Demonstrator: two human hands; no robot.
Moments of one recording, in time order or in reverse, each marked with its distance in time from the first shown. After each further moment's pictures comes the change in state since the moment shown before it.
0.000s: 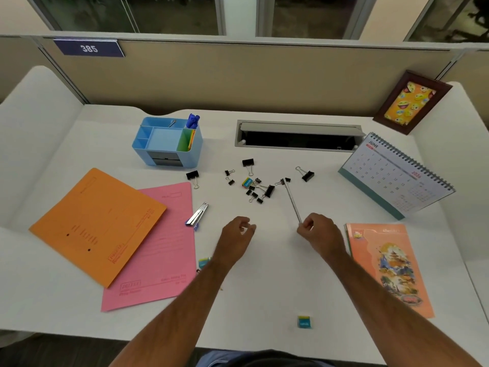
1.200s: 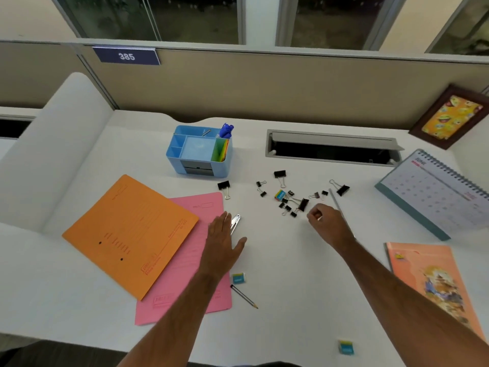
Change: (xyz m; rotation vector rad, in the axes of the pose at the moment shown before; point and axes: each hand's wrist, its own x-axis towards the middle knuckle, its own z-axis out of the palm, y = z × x) left_hand 0.024 -0.078 -0.105 0.518 0.095 0.215; right_hand 0.051 -0.084 0.035 0.106 -0.016 -0.141
